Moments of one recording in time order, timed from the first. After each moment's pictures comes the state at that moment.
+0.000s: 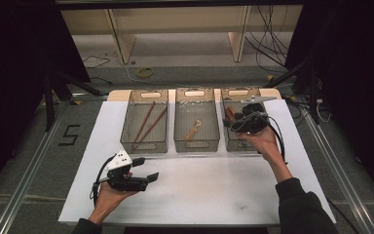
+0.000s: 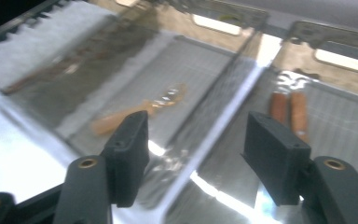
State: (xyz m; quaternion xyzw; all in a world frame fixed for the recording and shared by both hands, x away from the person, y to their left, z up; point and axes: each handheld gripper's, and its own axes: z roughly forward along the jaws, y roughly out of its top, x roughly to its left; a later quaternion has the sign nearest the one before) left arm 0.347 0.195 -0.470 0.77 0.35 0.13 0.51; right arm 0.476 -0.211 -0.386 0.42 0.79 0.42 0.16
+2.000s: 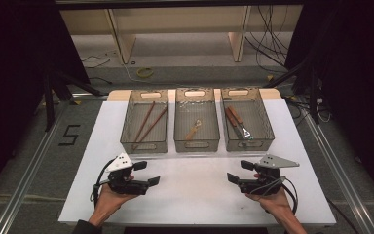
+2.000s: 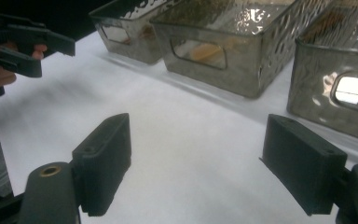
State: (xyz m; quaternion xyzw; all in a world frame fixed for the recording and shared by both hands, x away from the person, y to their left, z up) left arm 0.341 0.193 -0.475 0.78 0.34 0.10 0.52; right arm 0.332 -0.239 -0.454 0.38 0.77 0.50 0.12
